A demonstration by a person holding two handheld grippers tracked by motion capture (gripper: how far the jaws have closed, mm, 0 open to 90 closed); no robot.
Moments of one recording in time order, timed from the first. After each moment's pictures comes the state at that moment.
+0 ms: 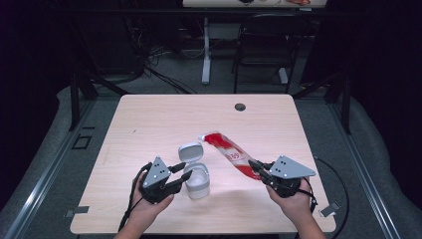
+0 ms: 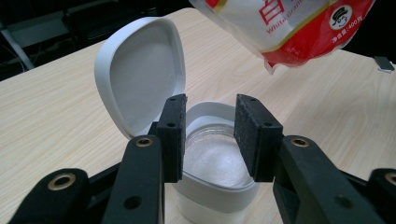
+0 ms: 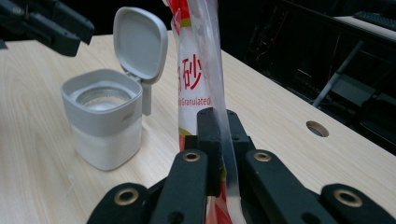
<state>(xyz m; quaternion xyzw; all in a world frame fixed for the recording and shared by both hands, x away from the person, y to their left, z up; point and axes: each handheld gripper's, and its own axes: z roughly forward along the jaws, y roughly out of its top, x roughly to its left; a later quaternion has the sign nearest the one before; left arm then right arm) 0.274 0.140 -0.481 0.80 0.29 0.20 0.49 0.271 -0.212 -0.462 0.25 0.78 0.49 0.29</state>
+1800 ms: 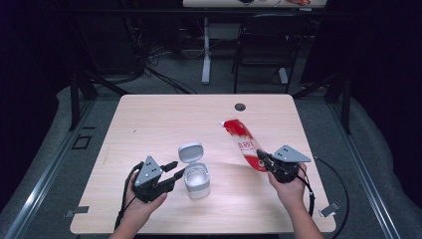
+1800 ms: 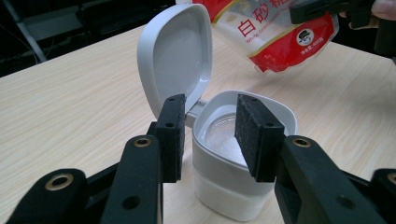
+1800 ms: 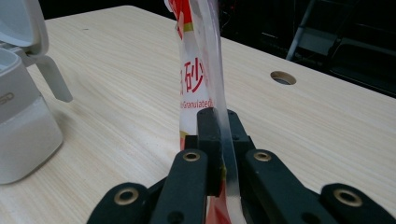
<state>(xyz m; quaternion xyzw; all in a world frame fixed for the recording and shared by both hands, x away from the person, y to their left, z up) 0.277 0.159 -0.484 0.79 0.31 0.21 0.48 0.325 -0.233 -0.513 0.37 0.75 0.47 0.29</state>
